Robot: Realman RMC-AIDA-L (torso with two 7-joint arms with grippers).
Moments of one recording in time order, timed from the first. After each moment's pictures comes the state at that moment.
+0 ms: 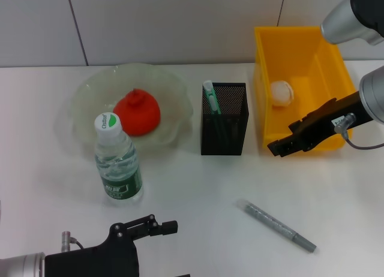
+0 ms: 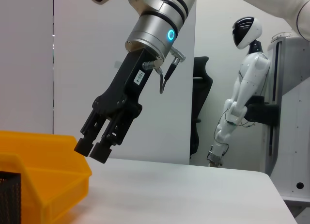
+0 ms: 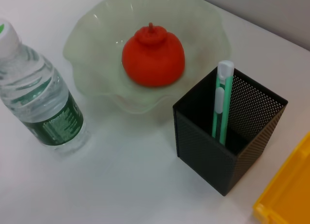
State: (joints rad) left arm -0.34 -2.06 1.01 0.35 1.69 1.71 -0.73; right arm 0.58 2.08 1.85 1.57 0.62 -1.60 2.62
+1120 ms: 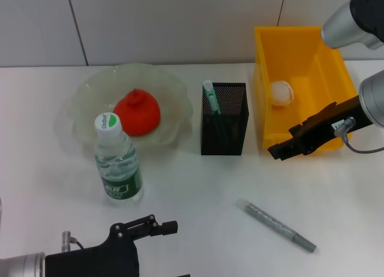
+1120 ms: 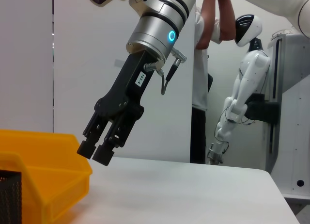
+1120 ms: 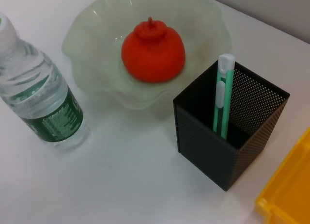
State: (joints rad) left arm -0.34 -2.06 1.01 0.35 1.69 1.70 -0.72; right arm 0.57 2.08 1.85 1.56 0.62 -1.60 2.62
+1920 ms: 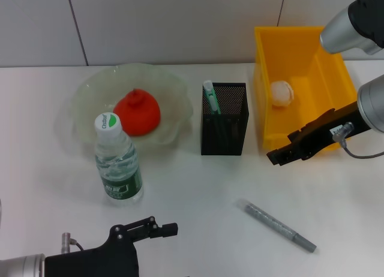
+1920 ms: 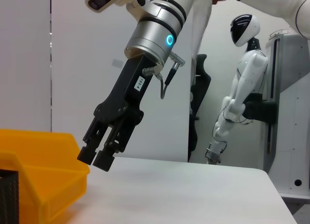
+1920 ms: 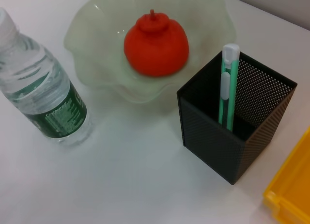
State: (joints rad) left arm -0.34 -2.06 1.02 0.35 1.69 1.71 -0.72; right arm 0.57 2.08 1.85 1.53 0.63 -1.59 2.62
